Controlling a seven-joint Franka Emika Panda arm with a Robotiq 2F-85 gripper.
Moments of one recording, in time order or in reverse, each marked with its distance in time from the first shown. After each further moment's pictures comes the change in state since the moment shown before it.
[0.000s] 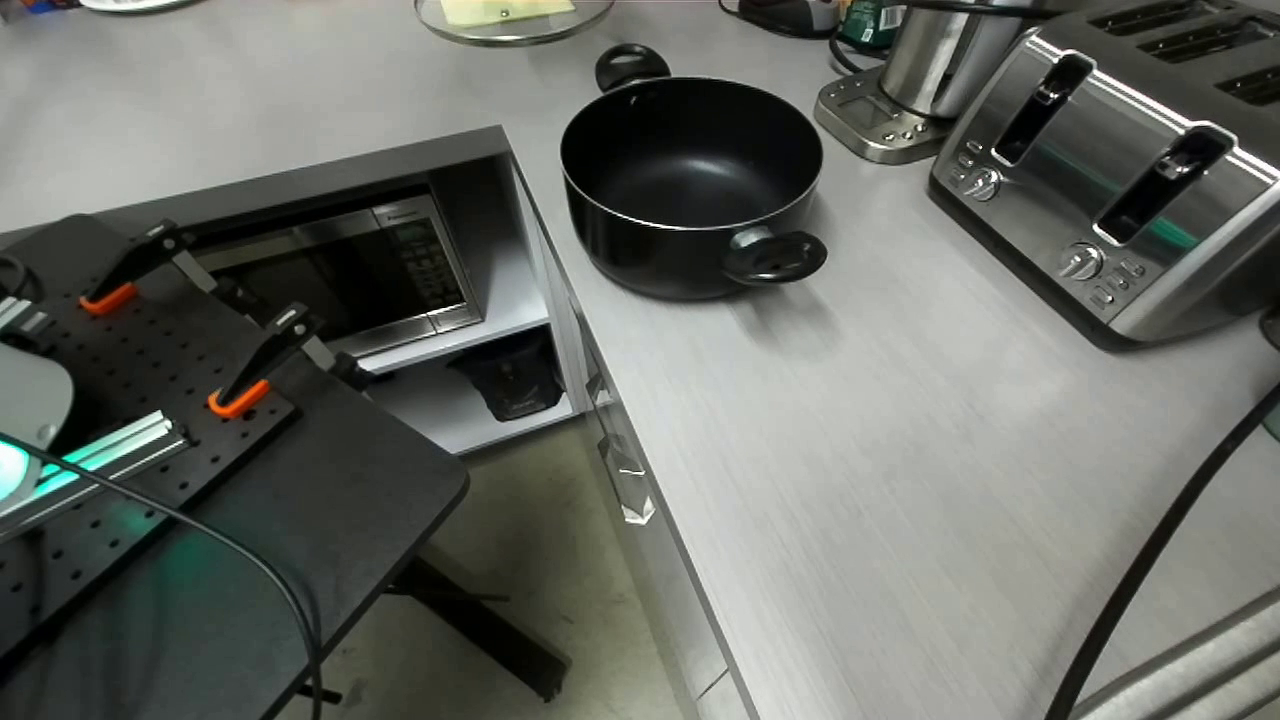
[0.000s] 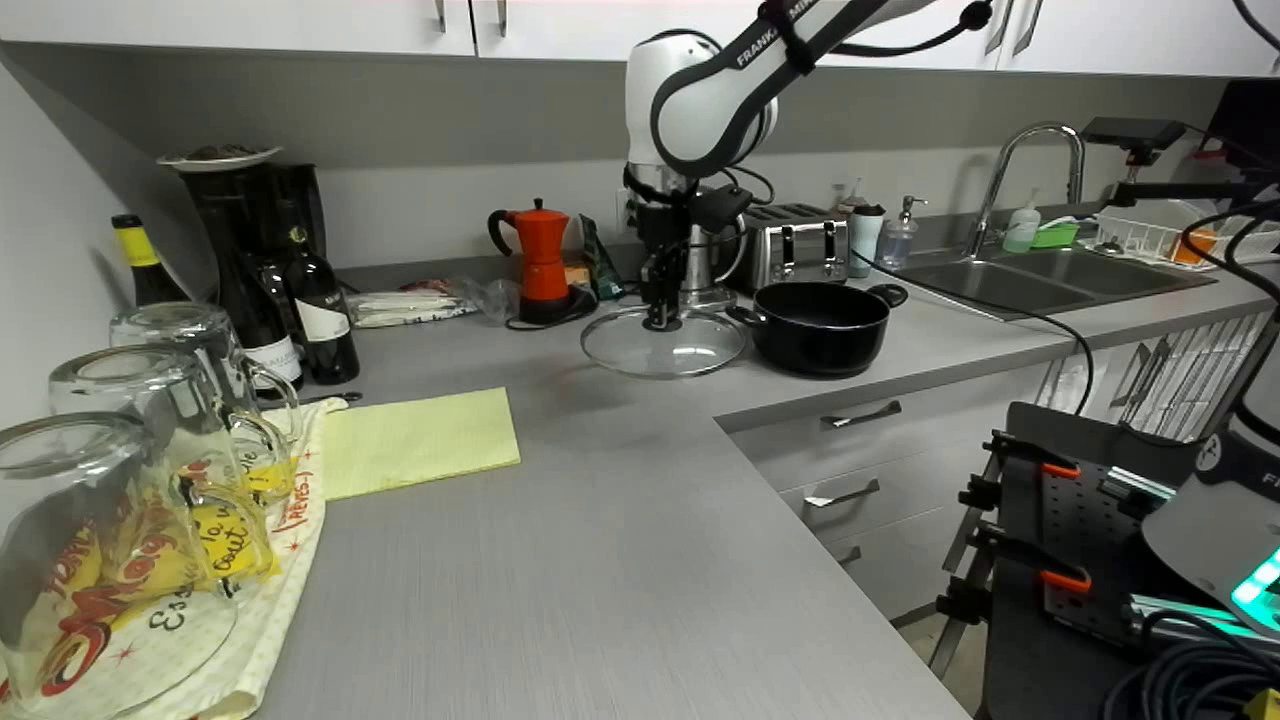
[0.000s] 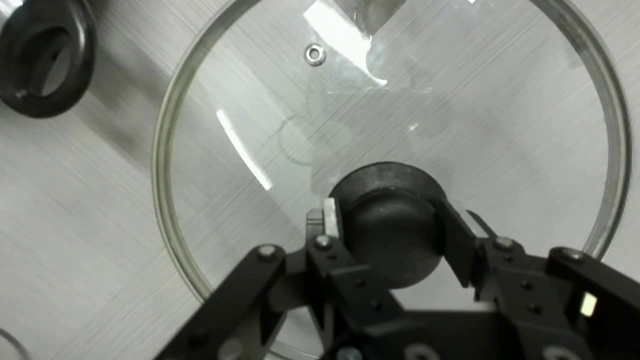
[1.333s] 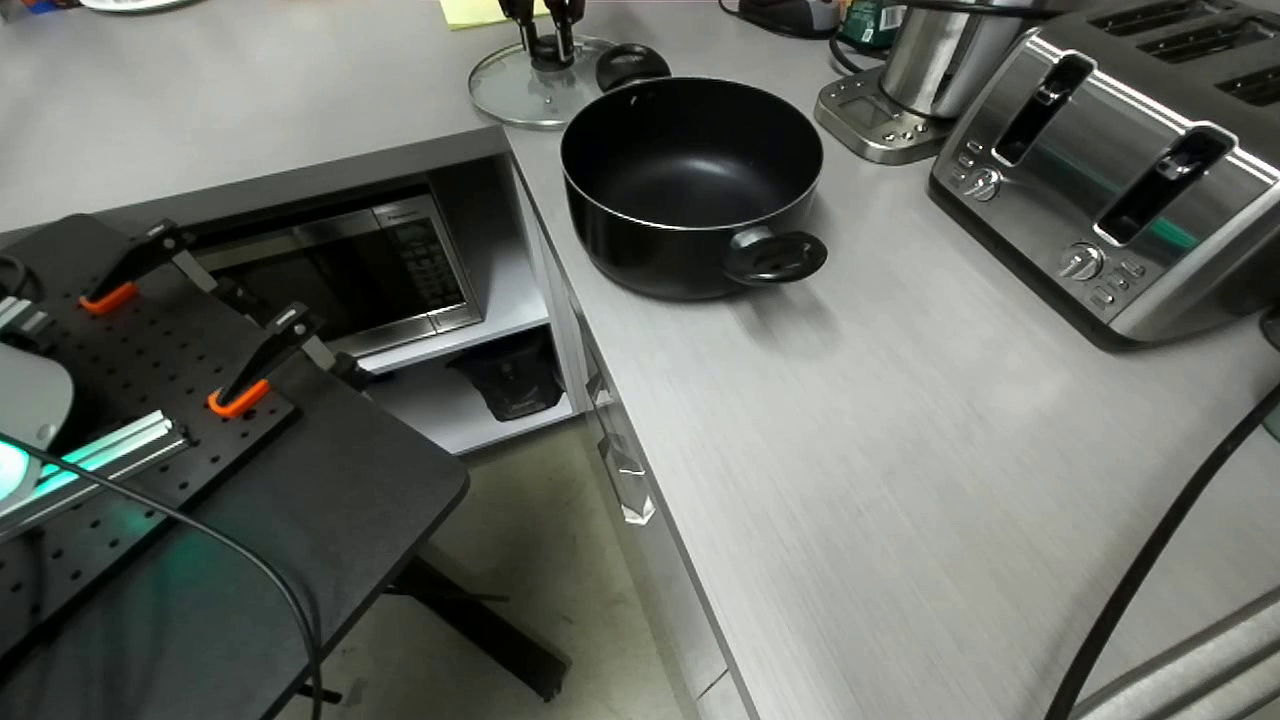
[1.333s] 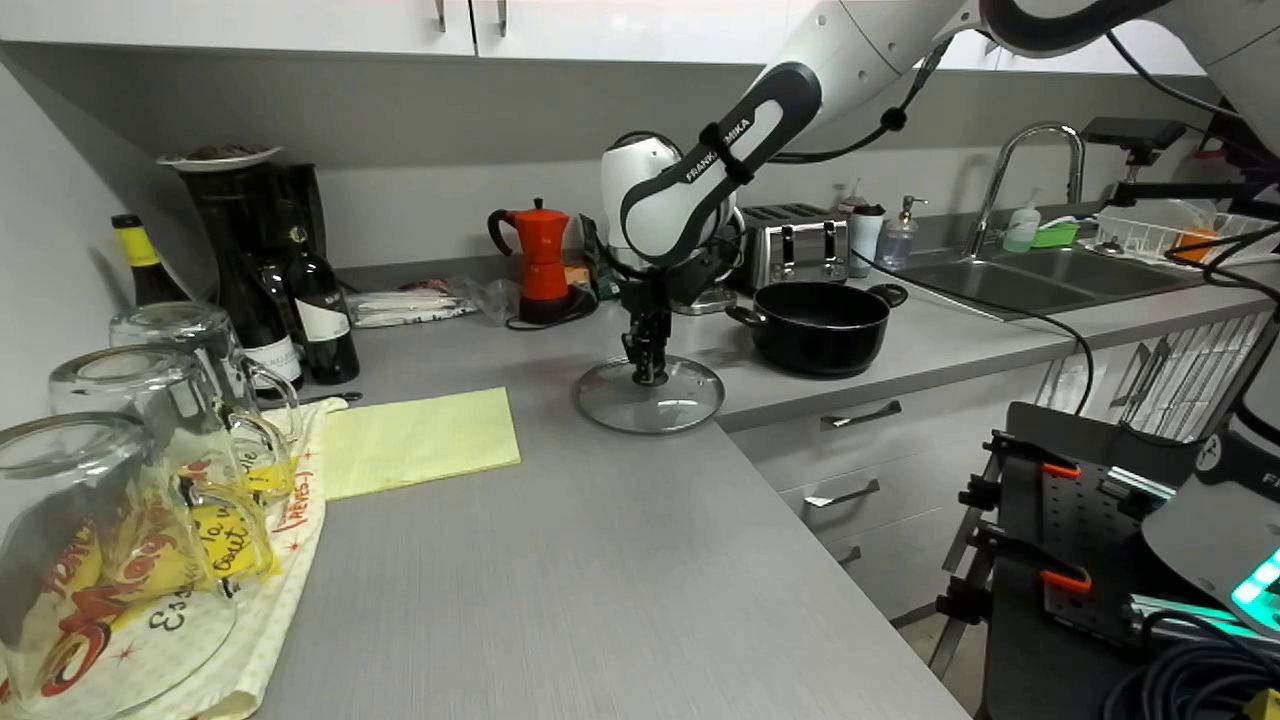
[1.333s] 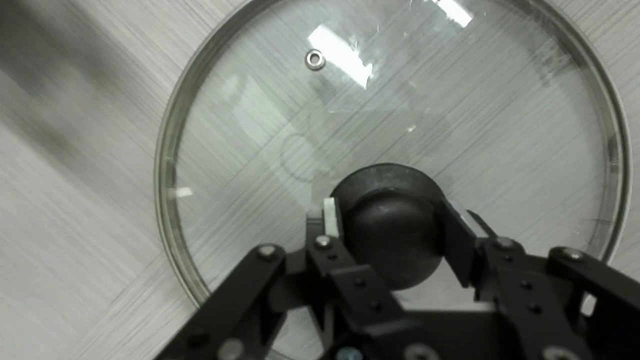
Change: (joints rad) arm 0.000 0.296 -0.024 0.227 -0.008 0.015 0.000
